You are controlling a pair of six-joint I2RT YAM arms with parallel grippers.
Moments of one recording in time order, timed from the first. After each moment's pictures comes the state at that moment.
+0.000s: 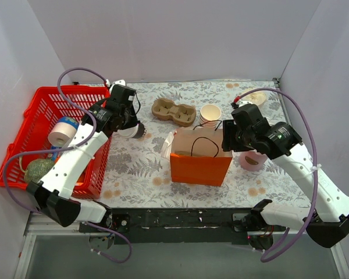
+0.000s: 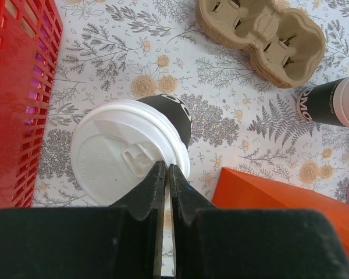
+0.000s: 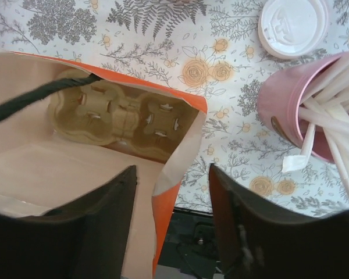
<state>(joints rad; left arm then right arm) -0.49 1.36 1.51 -0.97 -0.34 -0.61 0.68 1.11 1.39 -1.19 0.22 0.49</state>
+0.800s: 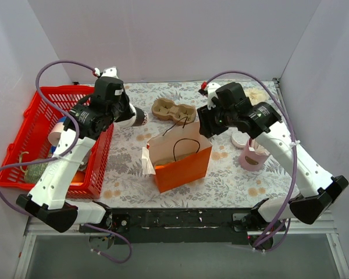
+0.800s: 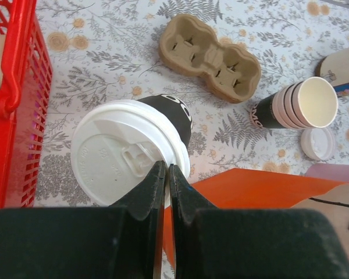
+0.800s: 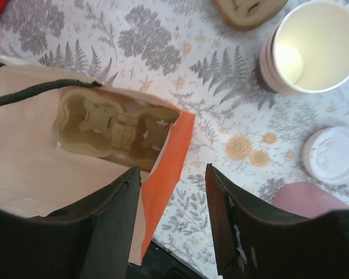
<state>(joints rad) -0.49 1.30 1.68 -1.00 -0.28 -0.54 0.69 1.36 1.56 -1.00 -0.10 0.12</state>
